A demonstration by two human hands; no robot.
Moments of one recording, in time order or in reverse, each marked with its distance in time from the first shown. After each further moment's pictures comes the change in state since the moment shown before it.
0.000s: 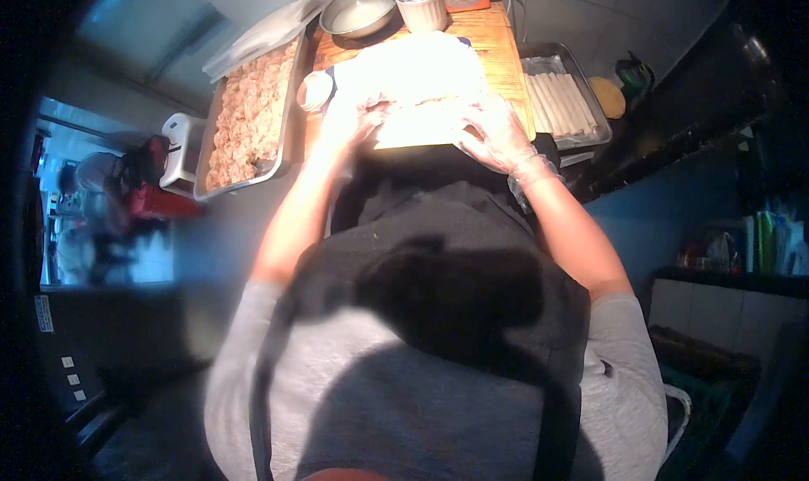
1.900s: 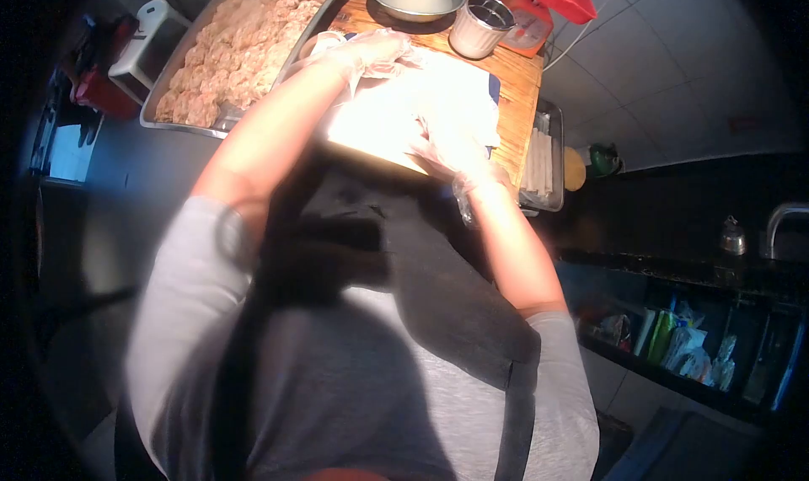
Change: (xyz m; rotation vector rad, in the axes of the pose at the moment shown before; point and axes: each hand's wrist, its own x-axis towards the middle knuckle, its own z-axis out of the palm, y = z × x) left_hand 0.127 -0.072 -0.024 0.472 -0.197 -0.009; right_hand 0.105 -0.028 0.041 -0.157 -0.485 0.068
